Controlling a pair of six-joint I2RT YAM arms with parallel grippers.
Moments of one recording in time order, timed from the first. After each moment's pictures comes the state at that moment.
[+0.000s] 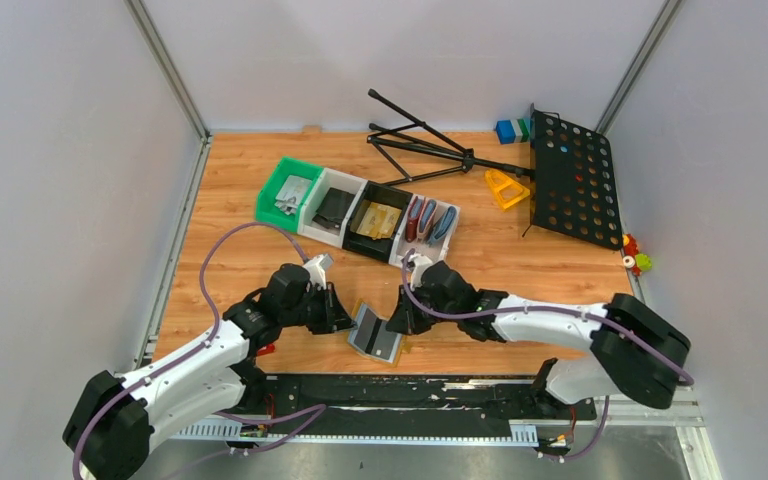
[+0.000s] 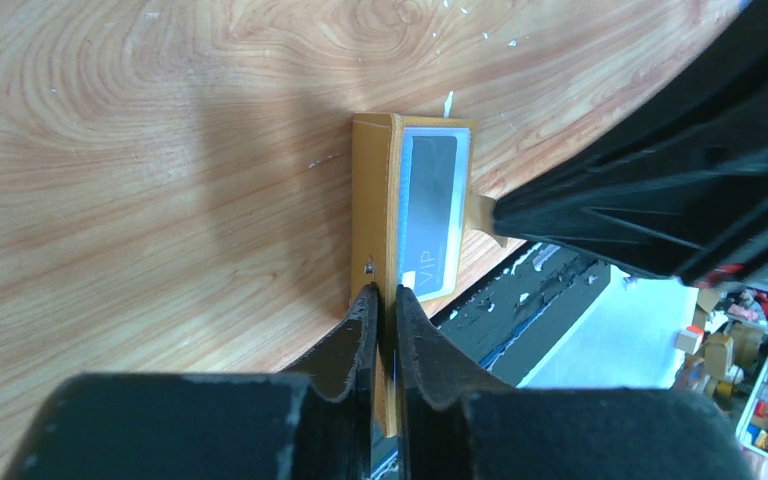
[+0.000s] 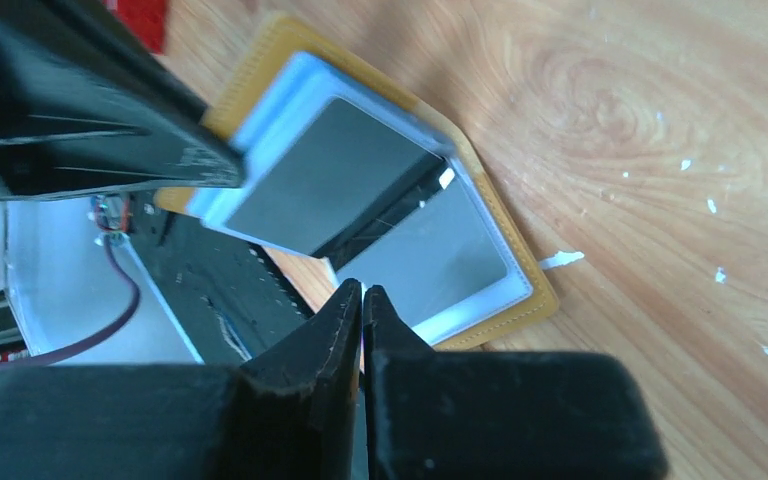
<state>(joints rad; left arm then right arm) -0.65 0.86 0.35 -0.21 0.35 -0.75 0.98 1.32 0.56 0.14 -0.21 0.71</state>
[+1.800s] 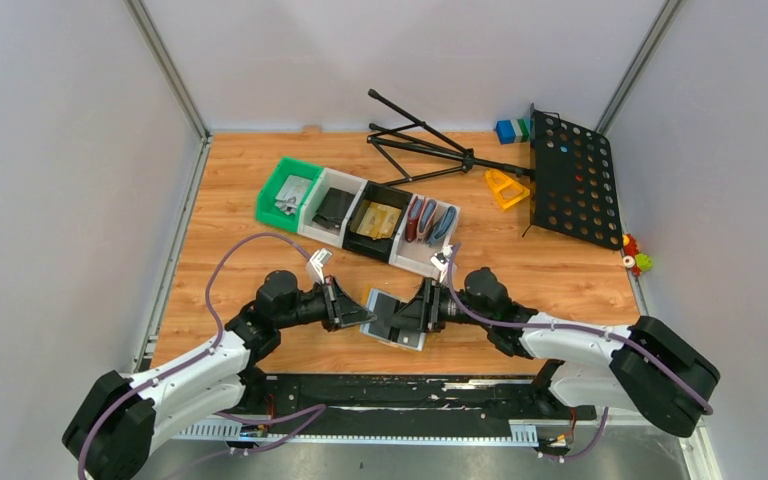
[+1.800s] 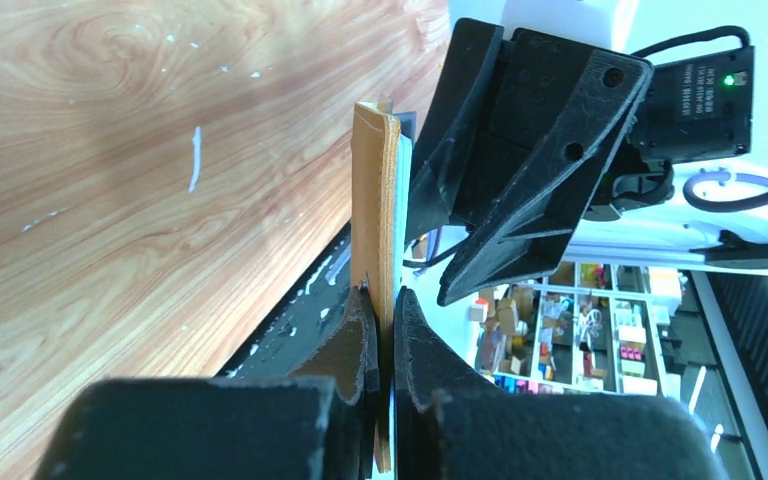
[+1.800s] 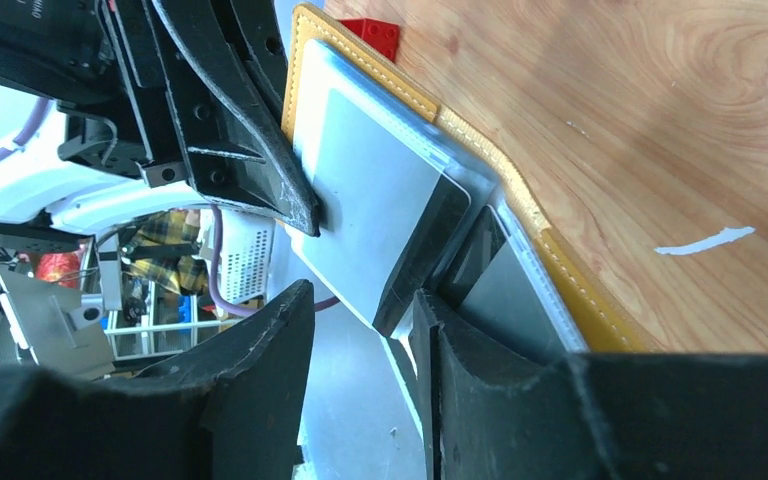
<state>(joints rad) -0.64 0.84 0.20 0.33 0.57 -1.12 0.86 1.20 0.31 0.60 -0.47 1.09</state>
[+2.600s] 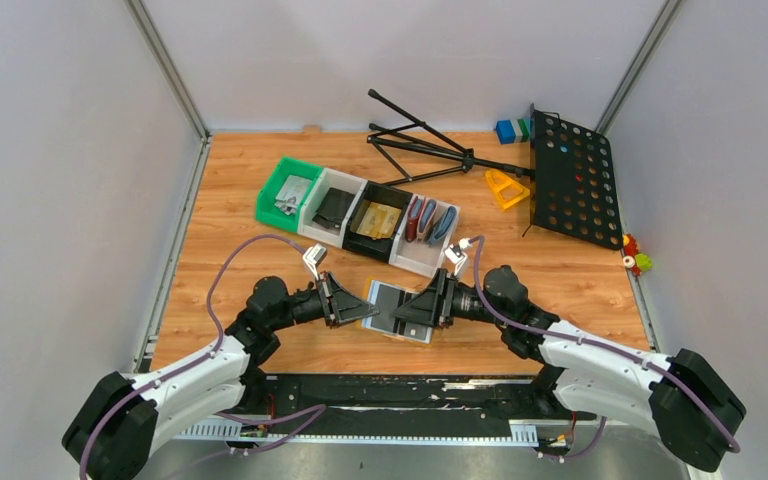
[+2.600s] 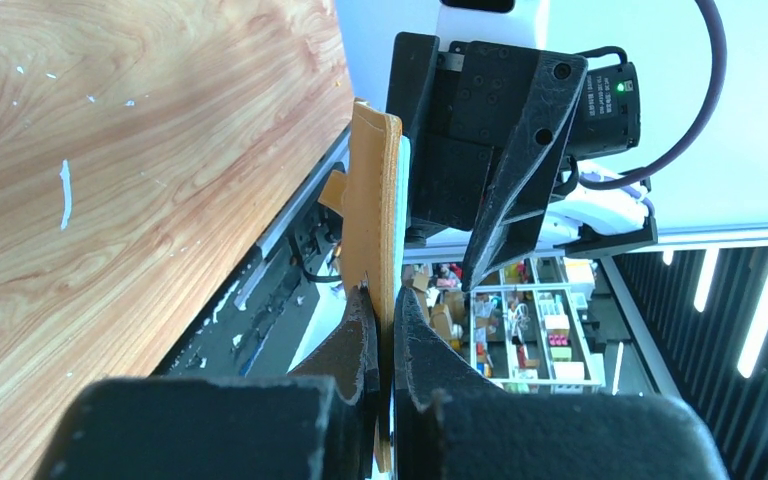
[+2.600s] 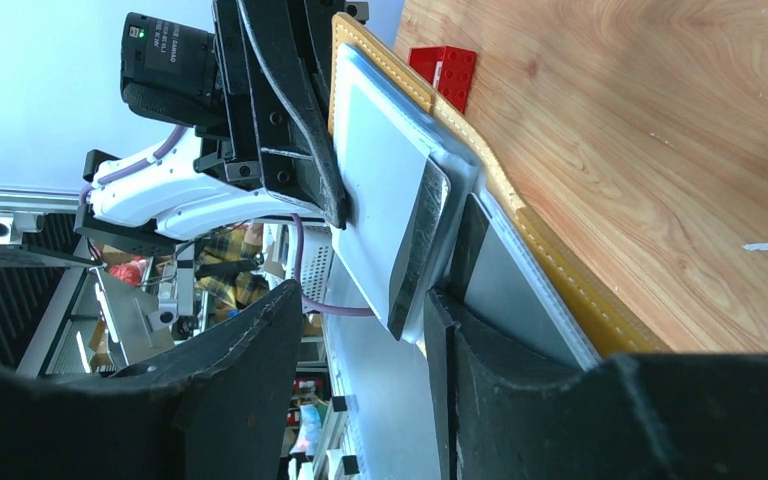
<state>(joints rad) -0.64 0.83 0.14 0.62 0.60 -1.31 0.81 0.98 0.32 0.49 -0.49 1.19</state>
